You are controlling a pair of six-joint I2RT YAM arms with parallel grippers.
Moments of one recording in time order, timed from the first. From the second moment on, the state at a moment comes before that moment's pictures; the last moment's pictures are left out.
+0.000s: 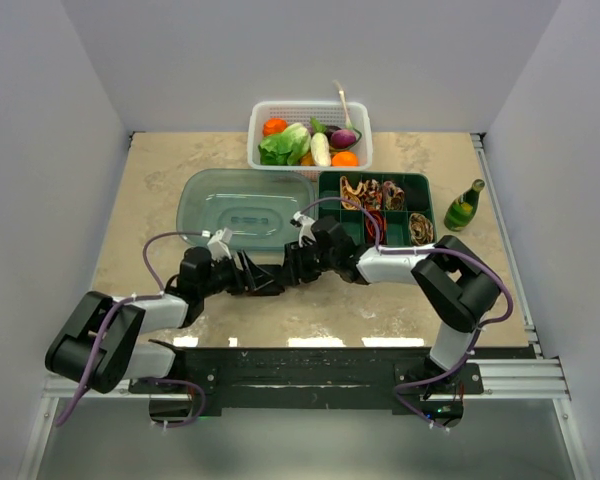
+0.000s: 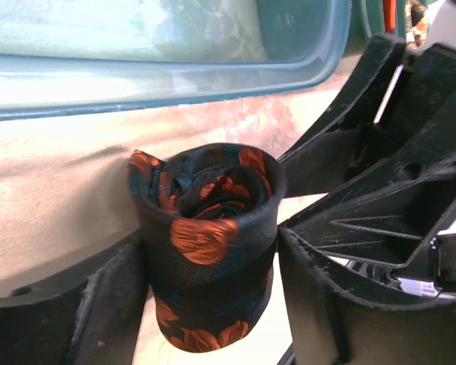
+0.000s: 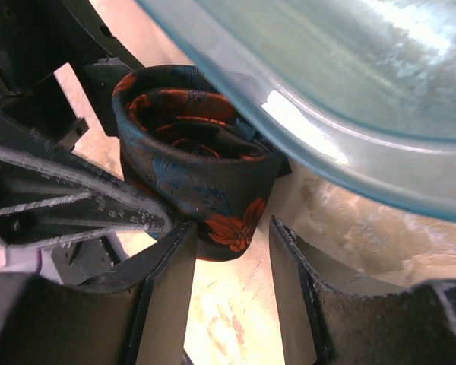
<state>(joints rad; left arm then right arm) -0.35 1.31 0.21 0.61 0.48 -0.73 0.78 1.77 0.88 0.22 -0.42 0.56</state>
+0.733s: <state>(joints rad) -0.36 1.40 0.13 0.89 0.60 -0.75 0.77 1.77 0.82 0.30 -0.54 0.54</state>
